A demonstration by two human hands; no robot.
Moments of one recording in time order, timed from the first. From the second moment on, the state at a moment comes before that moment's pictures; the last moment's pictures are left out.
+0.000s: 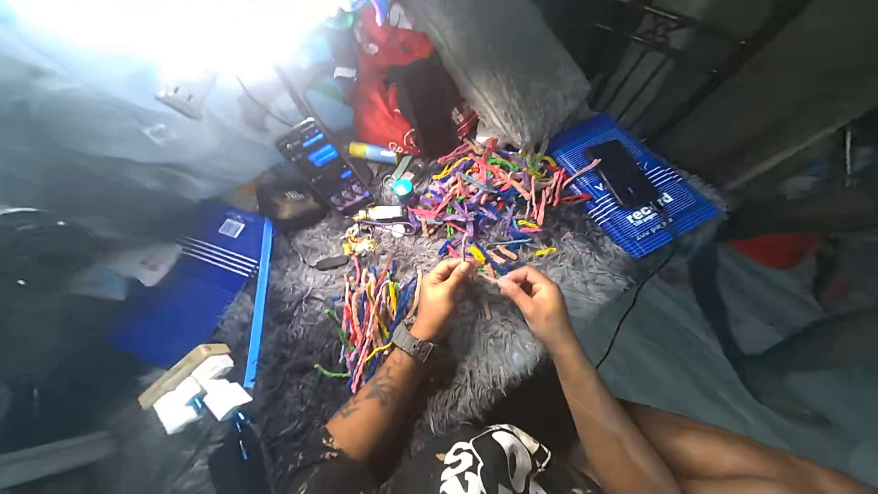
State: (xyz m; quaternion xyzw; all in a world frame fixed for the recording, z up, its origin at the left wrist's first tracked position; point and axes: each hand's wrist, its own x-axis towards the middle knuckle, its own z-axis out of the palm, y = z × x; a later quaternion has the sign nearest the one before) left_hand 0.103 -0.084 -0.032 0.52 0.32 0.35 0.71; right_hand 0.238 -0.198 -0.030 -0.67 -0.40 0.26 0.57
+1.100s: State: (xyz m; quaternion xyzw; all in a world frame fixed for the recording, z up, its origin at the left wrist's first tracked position) left_hand 0.040 -0.099 0.037 0.91 0.39 0.14 0.07; right_hand 0.146 -0.189 -0.030 -0.67 -0.66 0.26 0.23
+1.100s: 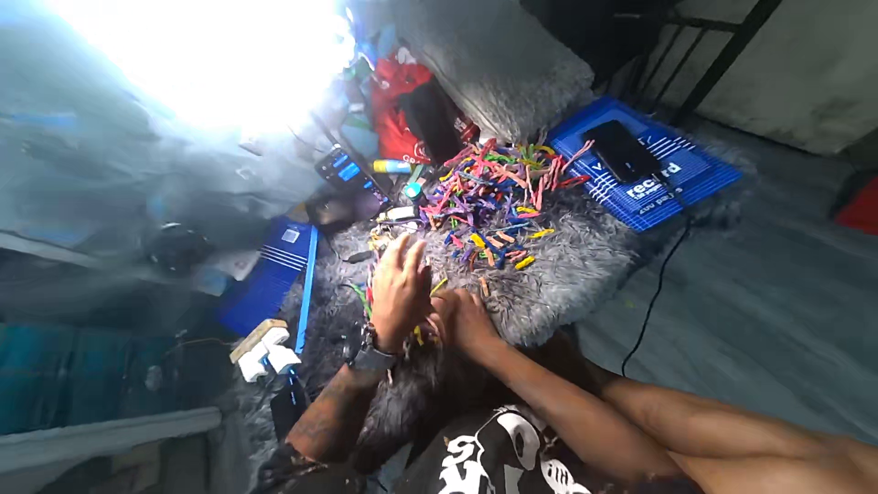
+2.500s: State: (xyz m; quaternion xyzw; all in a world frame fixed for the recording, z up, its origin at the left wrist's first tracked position) left_hand 0.047 -0.055 -0.014 0.65 0.17 0.05 0.74; right_hand 0.178 -0.143 -0.007 -0.46 -0.18 0.35 0.79
